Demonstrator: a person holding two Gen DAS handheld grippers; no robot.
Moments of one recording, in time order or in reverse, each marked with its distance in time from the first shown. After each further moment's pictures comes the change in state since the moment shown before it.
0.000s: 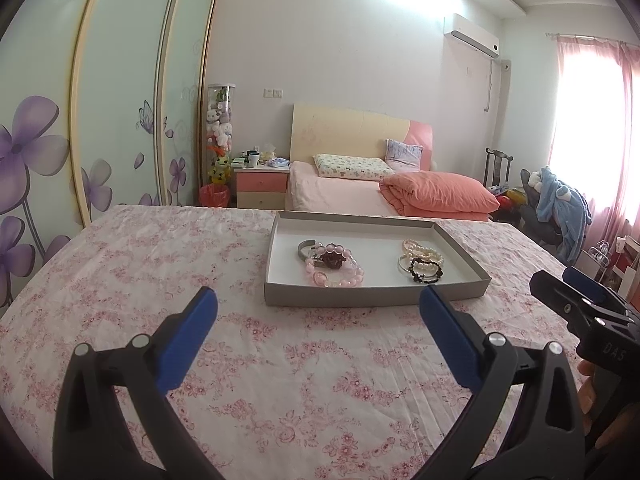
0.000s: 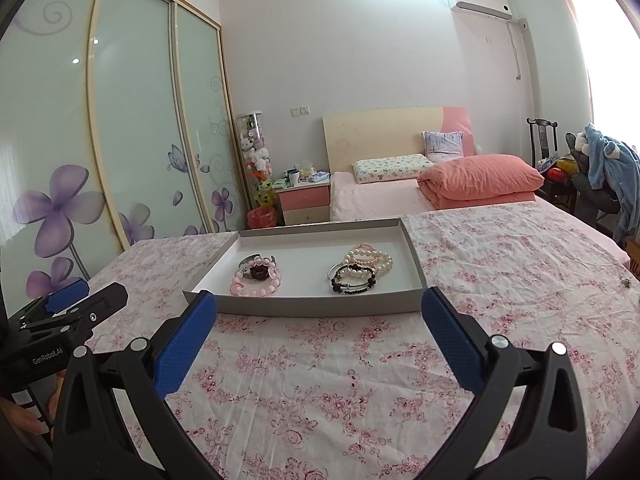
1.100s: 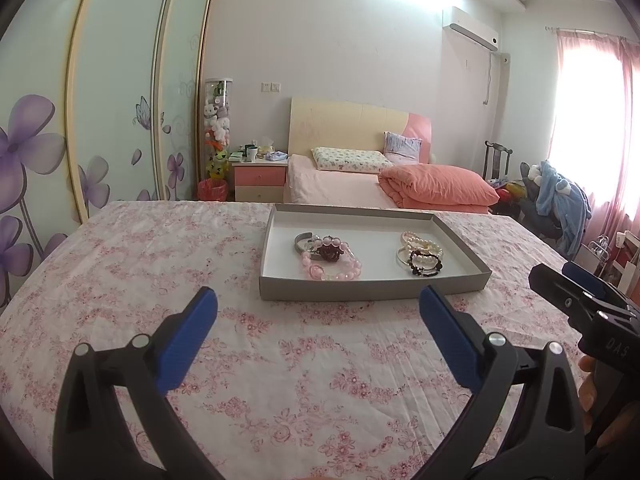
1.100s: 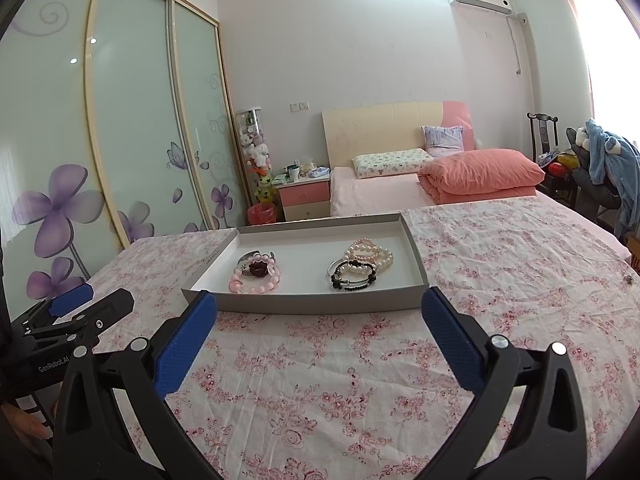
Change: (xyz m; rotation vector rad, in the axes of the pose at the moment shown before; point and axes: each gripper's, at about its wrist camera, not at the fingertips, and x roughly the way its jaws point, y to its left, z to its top) left arm 0.008 -0.002 -0.004 0.008 0.025 -0.003; right arm 0.002 0.002 -0.005 0.005 0.011 0.003
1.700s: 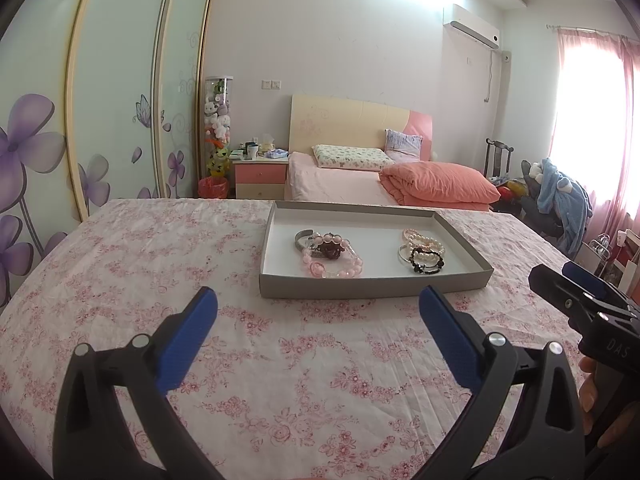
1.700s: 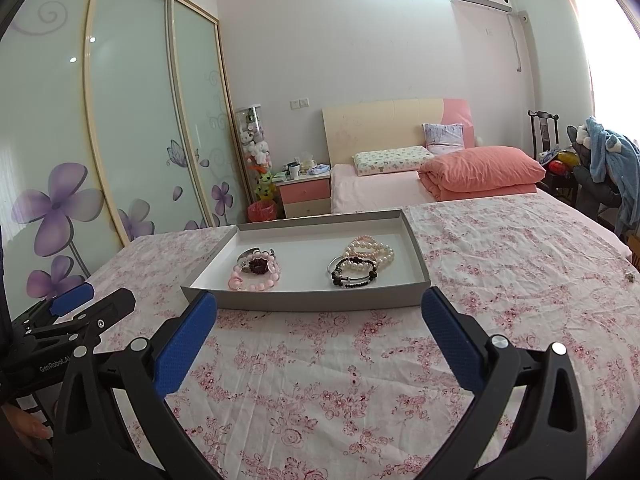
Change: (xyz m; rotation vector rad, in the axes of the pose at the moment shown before) left arm 0.002 0.000 0.000 -0.003 0.007 0.003; right arm 0.001 0.002 -0.002 0.004 0.011 -0.001
